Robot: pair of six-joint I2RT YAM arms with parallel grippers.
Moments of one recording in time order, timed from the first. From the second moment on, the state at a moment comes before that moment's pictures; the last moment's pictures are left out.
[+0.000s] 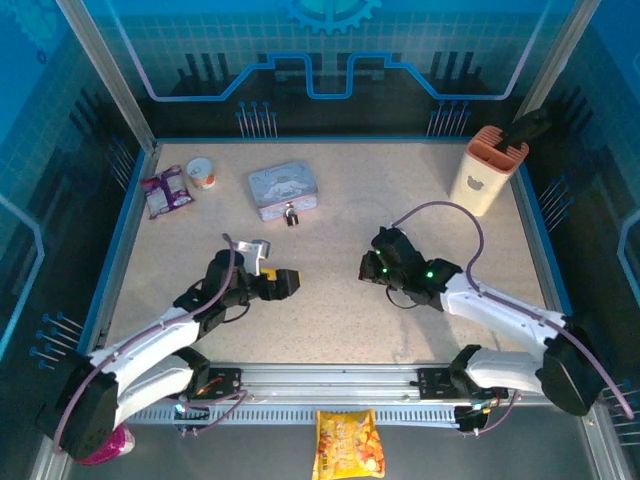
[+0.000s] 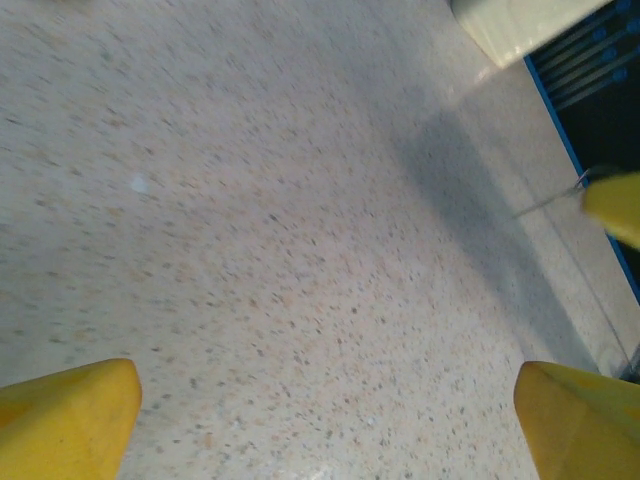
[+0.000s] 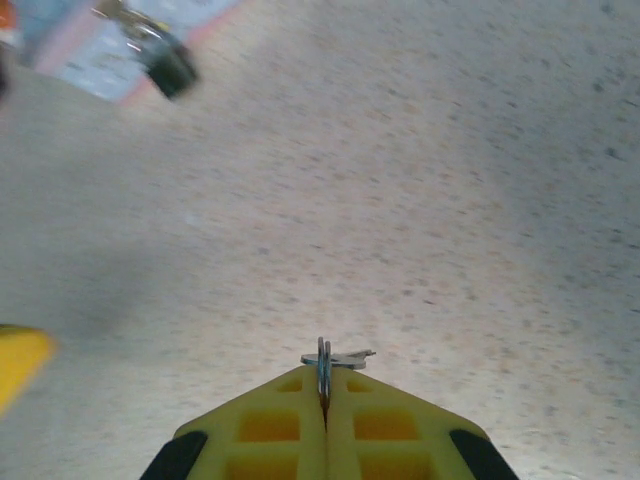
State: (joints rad) left arm -0.49 0.99 0.33 0.10 0.32 -0.58; right arm 0.75 1.15 0.75 -0.38 0.12 0.90
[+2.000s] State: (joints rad) left arm -0.67 1.53 0.40 1.27 0.73 -0.24; right arm 0.98 0.90 0.77 -0.28 0.13 0.98
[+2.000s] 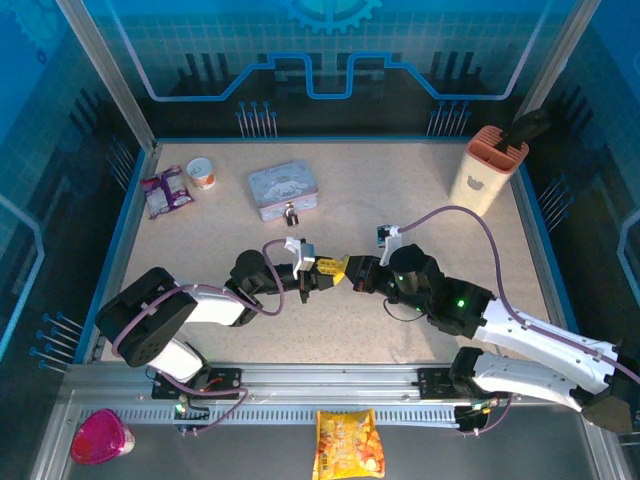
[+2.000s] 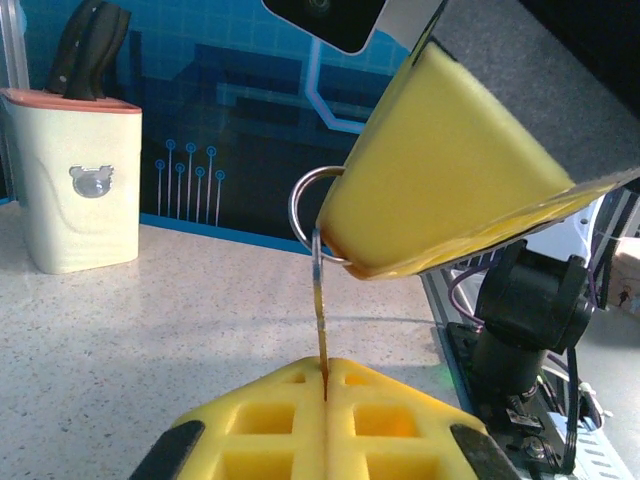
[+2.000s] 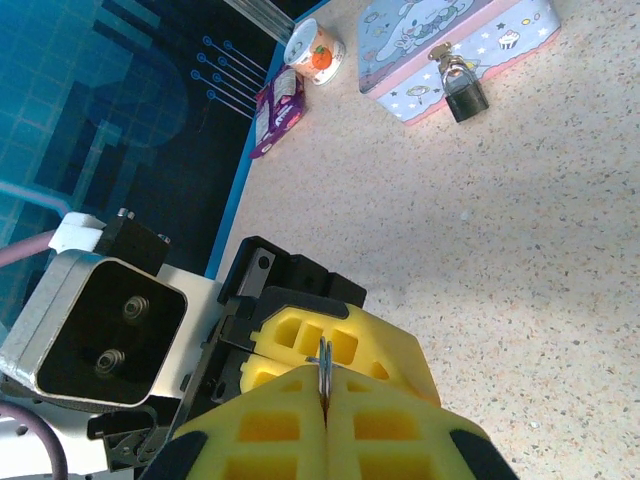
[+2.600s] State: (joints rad) left arm -0.71 1.48 1.06 -0.18 0.51 0.05; right arm 0.83 0.50 0.52 -0.38 0.34 0.44
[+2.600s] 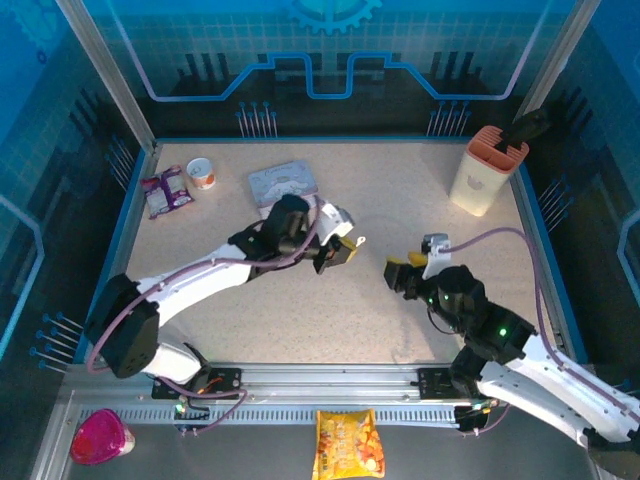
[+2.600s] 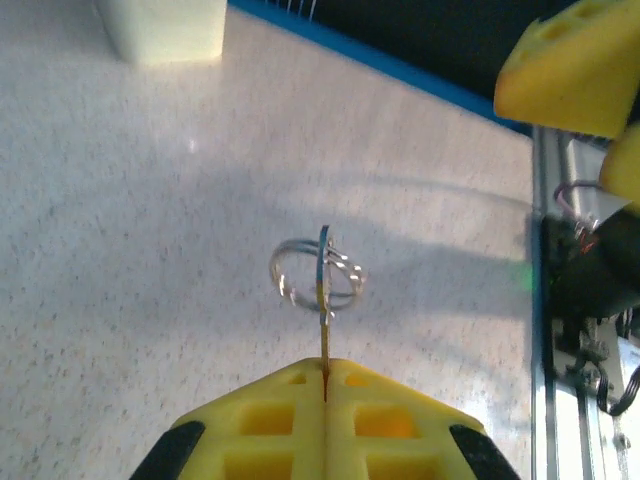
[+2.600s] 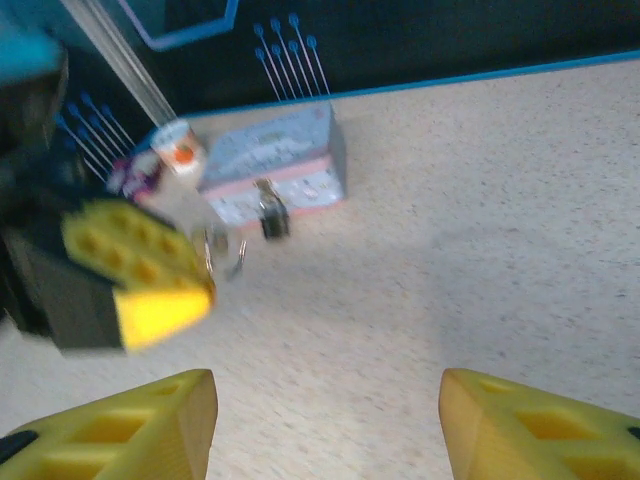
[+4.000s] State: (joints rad) left arm -0.94 1.59 1.42 -1.09 0.27 0.62; right arm 0.83 0.60 0.16 0.25 -0.32 0.07
